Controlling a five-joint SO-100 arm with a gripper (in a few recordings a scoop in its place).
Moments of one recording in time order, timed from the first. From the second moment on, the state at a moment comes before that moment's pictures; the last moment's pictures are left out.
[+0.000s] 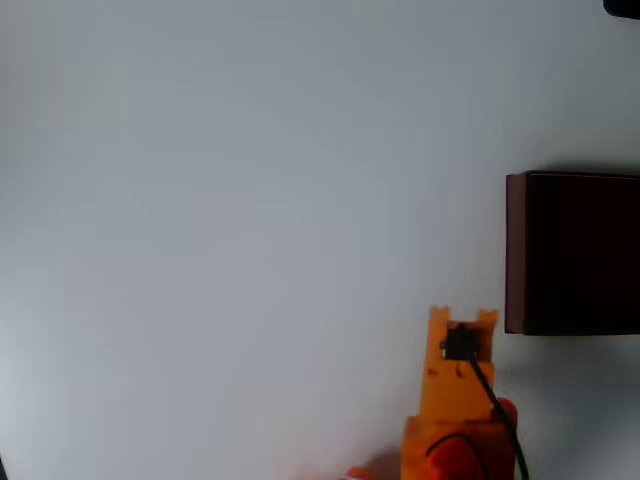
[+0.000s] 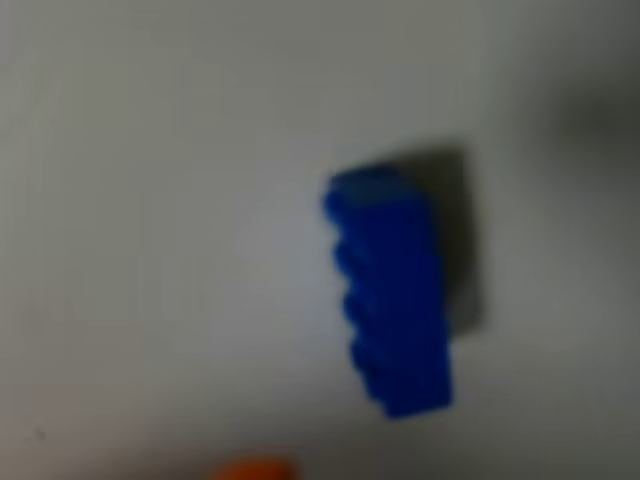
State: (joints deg) arm 41.1 150.6 145.5 79.7 46.0
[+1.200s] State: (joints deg) arm 50.4 120.4 149.2 61.9 44.8
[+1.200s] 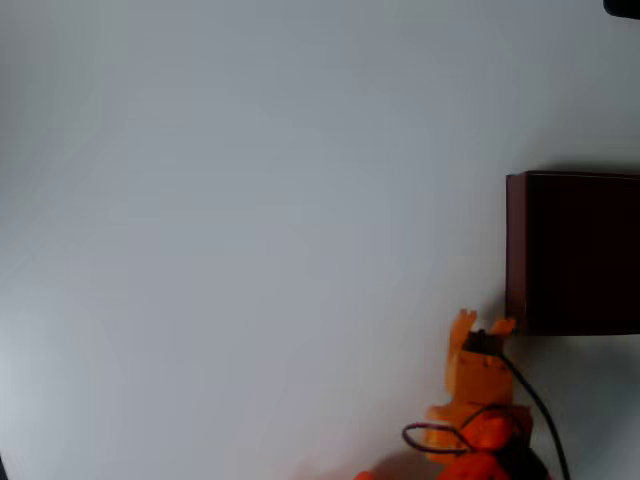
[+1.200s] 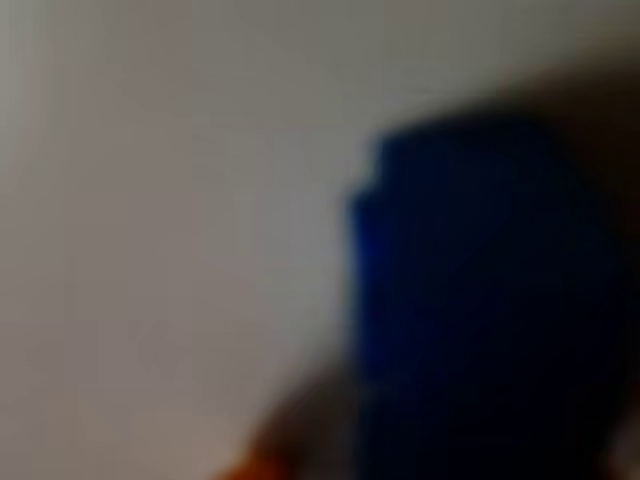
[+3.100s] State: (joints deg) arm 3.6 168.8 140.1 75.1 0.5
